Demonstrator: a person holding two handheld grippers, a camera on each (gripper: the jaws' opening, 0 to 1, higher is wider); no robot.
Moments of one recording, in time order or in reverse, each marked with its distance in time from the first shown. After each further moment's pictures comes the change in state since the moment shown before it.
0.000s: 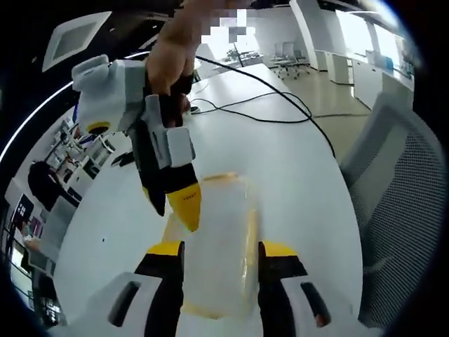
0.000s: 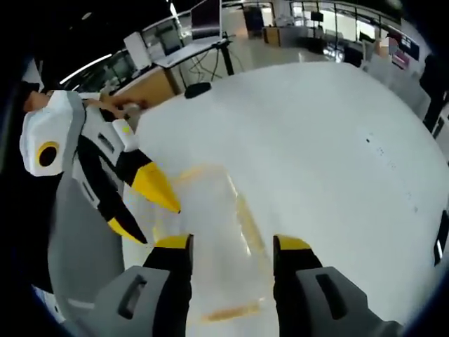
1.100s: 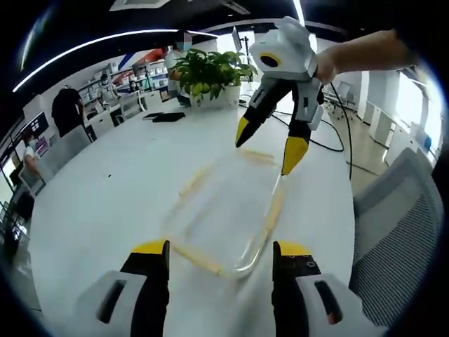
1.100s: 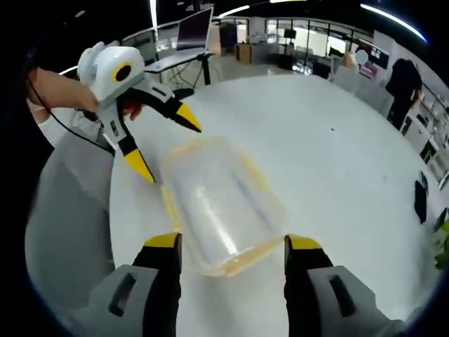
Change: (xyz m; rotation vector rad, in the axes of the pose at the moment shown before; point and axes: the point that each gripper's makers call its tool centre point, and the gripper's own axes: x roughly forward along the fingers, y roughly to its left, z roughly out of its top) left arm -0.015 0.016 -0.054 -0.390 0.017 0.073; right arm -0.024 0.021 -0.056 0.029 -0.136 -0.225
